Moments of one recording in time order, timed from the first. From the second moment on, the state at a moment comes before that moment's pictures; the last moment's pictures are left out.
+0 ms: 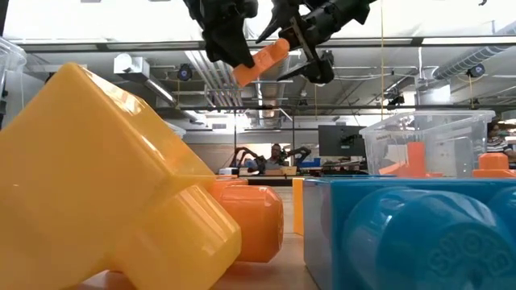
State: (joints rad) left arm 0.15 1.64 1.53 -0.79 -0.02 -0.01; right arm -0.32 1.62 1.40 -0.50 -0.43 0.82
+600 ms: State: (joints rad) left arm 0.15 1.64 1.53 -0.78 -0.03 -0.01; right arm -0.31 1.62 1.40 -0.49 -0.42 0.82
